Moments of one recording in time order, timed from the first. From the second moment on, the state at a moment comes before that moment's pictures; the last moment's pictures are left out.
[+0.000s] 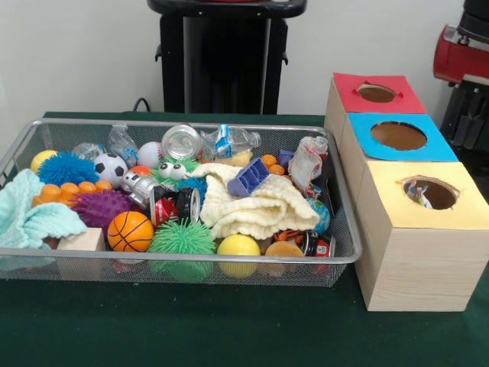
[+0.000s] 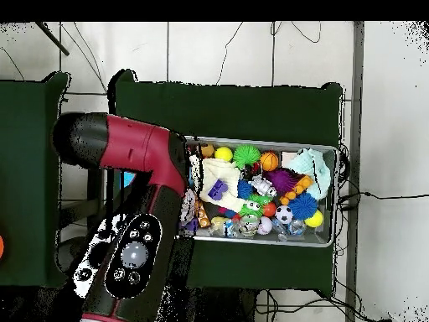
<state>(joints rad) 0.32 -0.40 -0.50 1.18 0.54 0.87 2.02</state>
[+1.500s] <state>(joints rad) 0.08 -0.49 -0.37 1.37 0.45 0.54 2.02</state>
